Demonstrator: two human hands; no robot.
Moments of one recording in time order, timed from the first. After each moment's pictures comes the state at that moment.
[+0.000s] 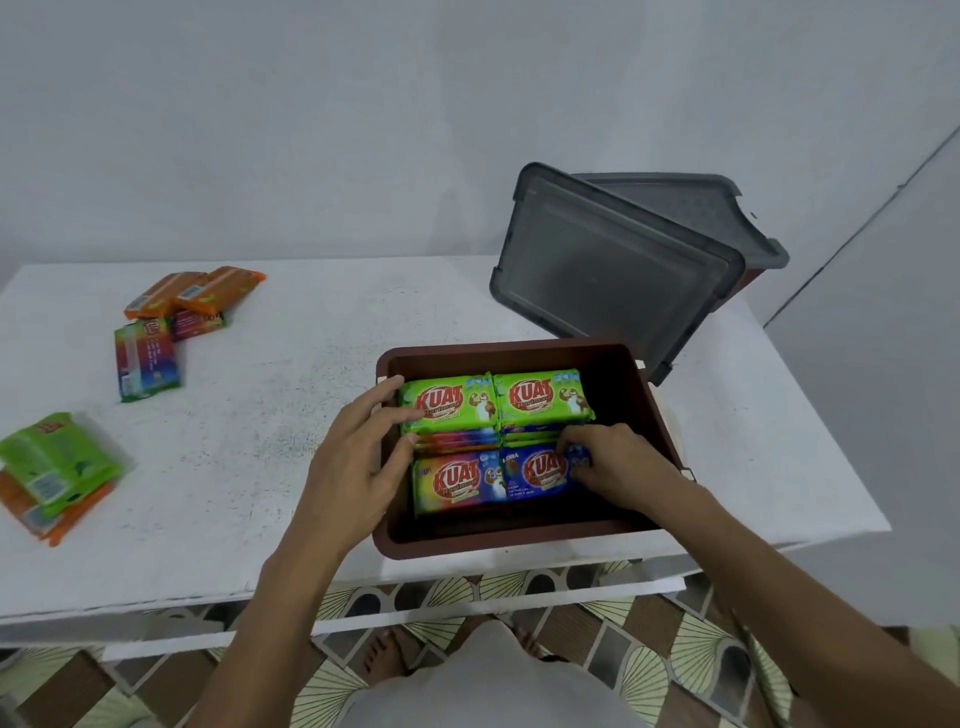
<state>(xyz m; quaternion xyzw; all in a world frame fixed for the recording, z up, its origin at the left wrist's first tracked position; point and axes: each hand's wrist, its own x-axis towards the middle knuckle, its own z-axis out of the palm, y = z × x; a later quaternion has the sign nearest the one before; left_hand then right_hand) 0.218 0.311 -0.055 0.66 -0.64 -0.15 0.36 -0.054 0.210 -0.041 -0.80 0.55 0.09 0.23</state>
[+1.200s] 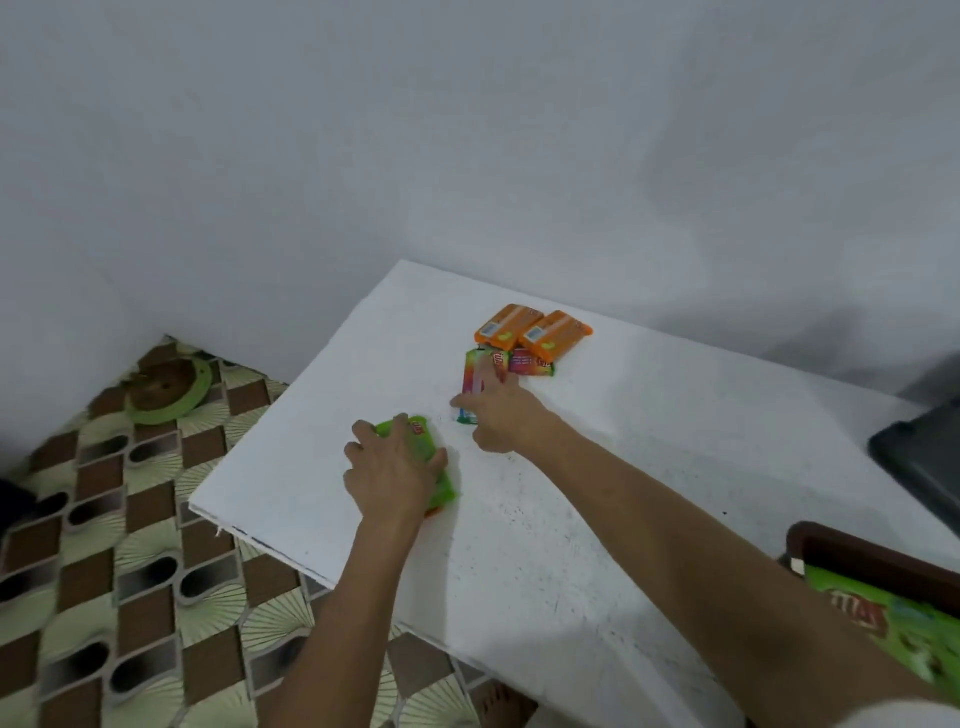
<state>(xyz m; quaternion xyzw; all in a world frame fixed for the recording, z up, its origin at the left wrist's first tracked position) 0.506 0.348 -0.086 0.97 -0.19 -0.10 0.12 0.460 0.195 -0.078 -0.96 0.20 0.16 0.10</state>
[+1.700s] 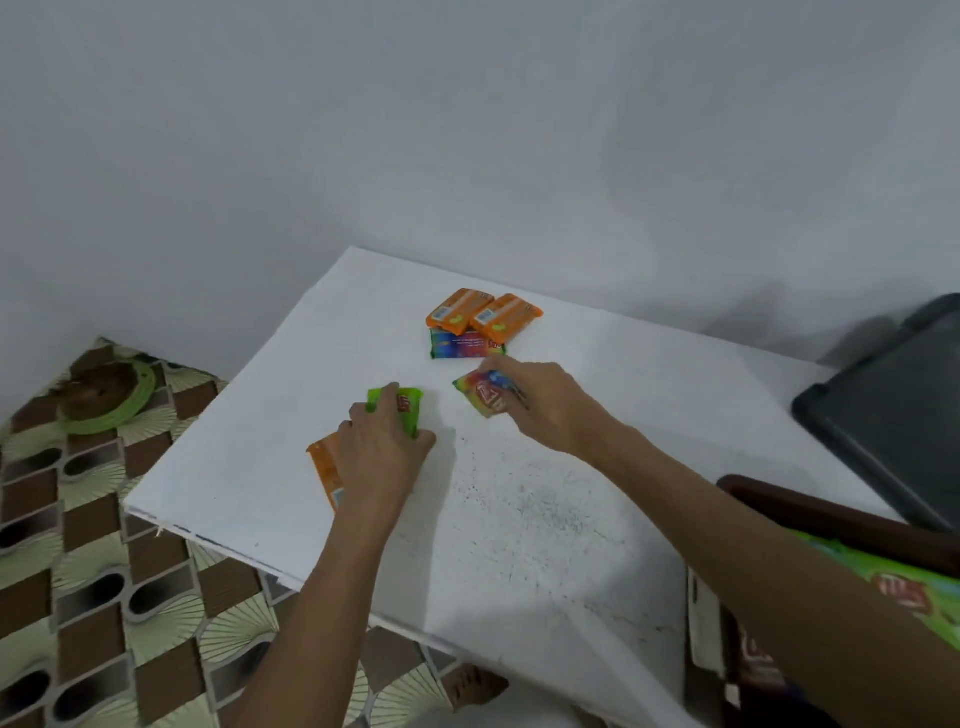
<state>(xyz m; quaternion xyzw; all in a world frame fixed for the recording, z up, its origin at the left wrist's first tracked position) 0.480 0.330 -0.066 0.94 -0.27 -0.12 0.16 0.352 0.172 -0.034 -0.95 0.22 -0.04 0.24</state>
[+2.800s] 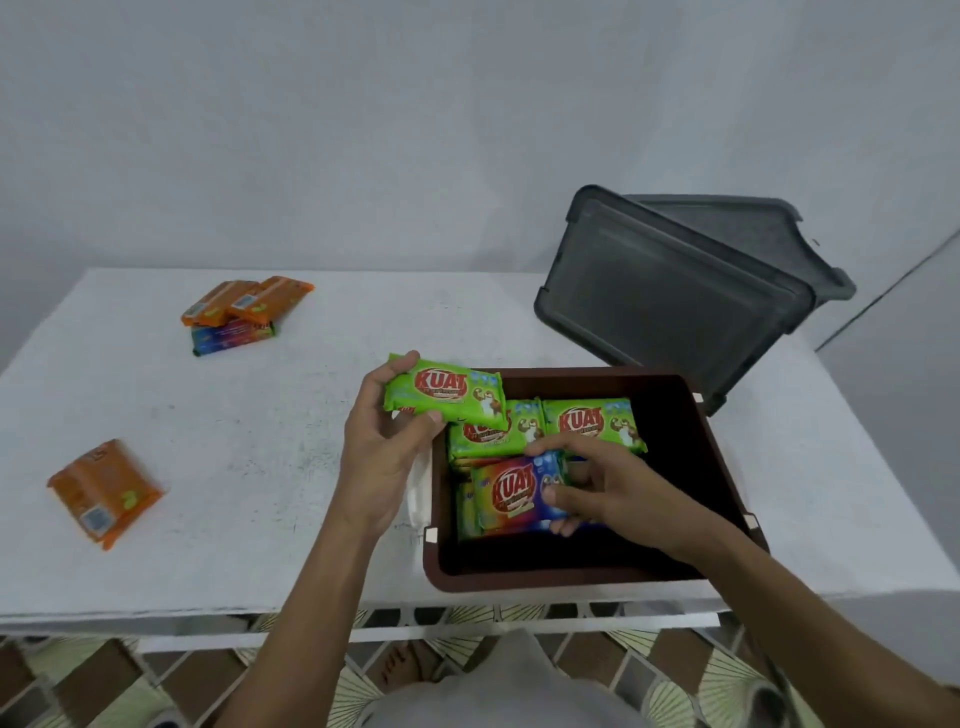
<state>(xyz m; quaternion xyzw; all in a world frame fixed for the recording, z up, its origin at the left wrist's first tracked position) 0.229 0.284 -0.029 0.46 -0.30 -0.47 0.69 -0.007 0.231 -0.003 -0.63 0.40 -0.09 0.65</state>
